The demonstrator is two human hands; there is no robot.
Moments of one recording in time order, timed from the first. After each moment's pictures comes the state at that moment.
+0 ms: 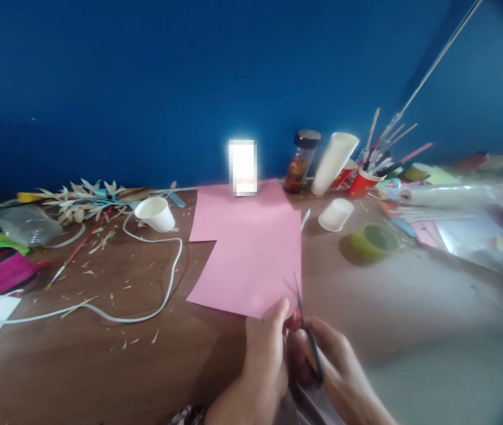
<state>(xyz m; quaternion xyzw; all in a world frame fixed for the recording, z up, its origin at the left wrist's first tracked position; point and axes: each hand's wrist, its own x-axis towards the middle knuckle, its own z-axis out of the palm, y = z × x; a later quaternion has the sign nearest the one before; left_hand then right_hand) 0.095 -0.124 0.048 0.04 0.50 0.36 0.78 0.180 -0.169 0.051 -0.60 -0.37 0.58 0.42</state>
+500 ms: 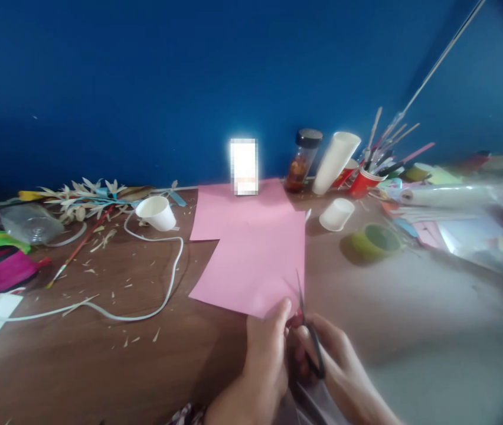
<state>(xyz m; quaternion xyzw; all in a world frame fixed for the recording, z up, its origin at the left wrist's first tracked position) 0.095 -0.124 0.050 0.08 0.52 0.35 0.77 0.184 -0.167 0.052 -0.58 -0.36 0.61 0.41</state>
